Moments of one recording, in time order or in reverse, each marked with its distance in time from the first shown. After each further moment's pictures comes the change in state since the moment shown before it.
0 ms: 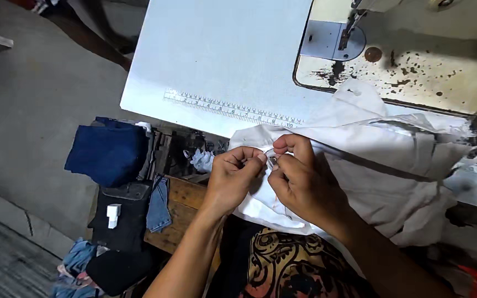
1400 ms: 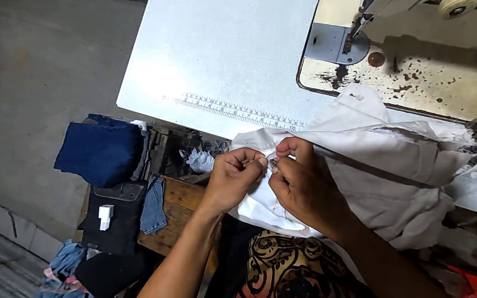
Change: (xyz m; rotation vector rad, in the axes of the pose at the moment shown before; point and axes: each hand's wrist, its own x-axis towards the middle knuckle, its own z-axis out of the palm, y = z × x) left_hand 0.007 -0.011 -0.011 -0.045 -0.107 0.064; right_hand 0.003 -0.005 0.000 -0.138 -0.024 0.027
